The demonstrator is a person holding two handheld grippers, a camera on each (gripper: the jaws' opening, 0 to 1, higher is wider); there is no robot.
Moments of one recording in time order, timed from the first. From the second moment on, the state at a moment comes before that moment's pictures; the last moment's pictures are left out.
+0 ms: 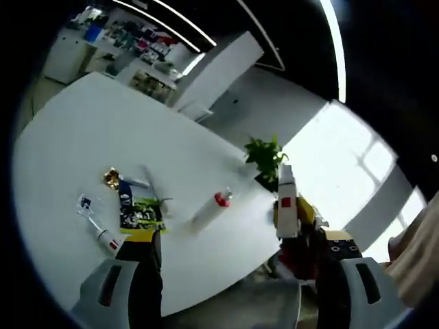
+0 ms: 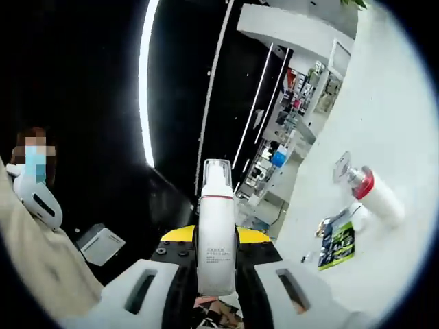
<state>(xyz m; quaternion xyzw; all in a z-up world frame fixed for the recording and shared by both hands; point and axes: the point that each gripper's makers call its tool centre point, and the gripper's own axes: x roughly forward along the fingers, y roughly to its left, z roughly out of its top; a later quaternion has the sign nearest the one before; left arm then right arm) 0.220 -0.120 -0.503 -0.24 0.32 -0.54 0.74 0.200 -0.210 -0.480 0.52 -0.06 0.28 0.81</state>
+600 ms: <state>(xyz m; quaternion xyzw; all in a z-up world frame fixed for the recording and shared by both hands) 0.209 -0.147 -0.434 -0.29 0.27 -0.61 0.69 0.191 -0.140 -0.443 0.44 -0.02 0.41 0.80</state>
